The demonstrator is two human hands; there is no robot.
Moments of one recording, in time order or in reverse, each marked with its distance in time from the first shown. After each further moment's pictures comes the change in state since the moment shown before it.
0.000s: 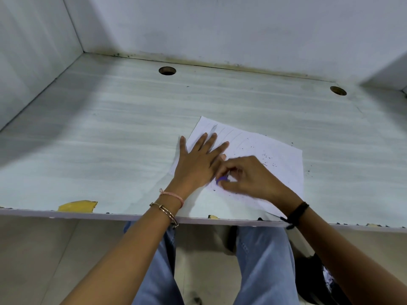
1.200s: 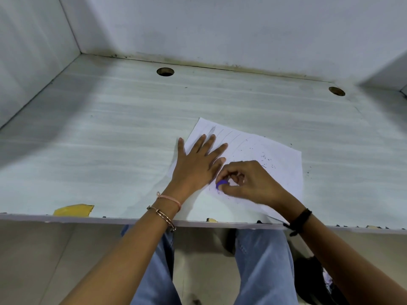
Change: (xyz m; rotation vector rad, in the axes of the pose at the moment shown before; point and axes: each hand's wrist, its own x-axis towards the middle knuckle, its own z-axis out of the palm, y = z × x) left_hand 0.000 0.000 0.002 0.004 0.010 -0.007; right_hand -0.005 0.005 0.001 -0.002 0.019 -0.003
